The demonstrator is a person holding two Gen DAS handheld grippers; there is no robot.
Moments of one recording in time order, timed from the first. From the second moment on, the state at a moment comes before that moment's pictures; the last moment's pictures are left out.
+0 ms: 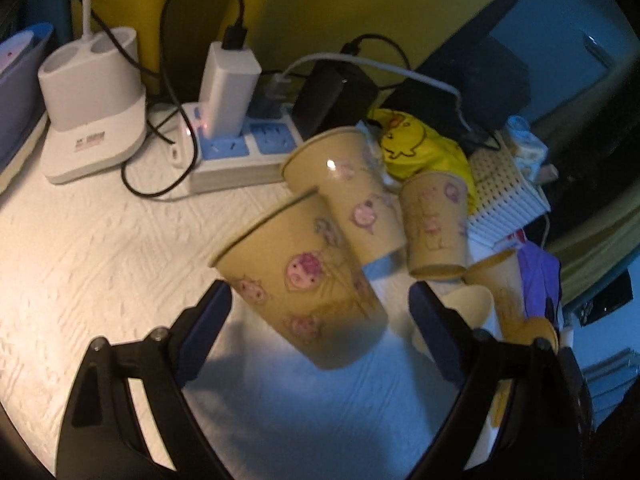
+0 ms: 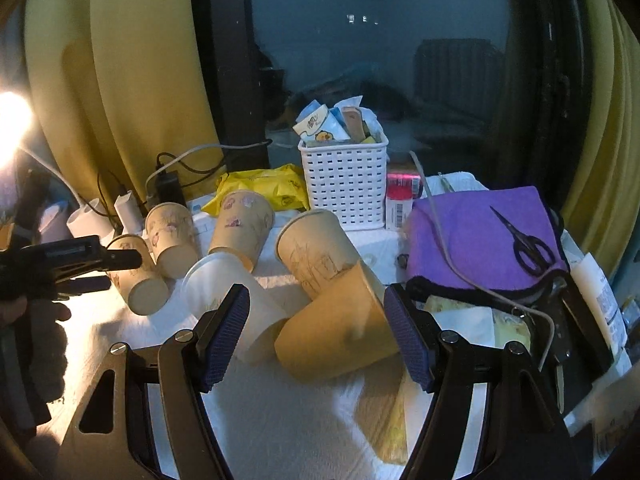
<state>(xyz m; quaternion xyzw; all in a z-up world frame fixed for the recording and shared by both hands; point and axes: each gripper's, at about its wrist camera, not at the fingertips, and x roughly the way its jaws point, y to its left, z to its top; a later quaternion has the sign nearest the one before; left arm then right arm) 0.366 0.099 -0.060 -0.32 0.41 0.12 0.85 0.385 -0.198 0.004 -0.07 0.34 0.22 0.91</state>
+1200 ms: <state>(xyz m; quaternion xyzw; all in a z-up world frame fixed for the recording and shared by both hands) 0.239 0.048 -0.045 -0.21 0.42 -0.02 0.88 0.278 -0.178 0.017 -0.06 0.35 0.23 0.91</state>
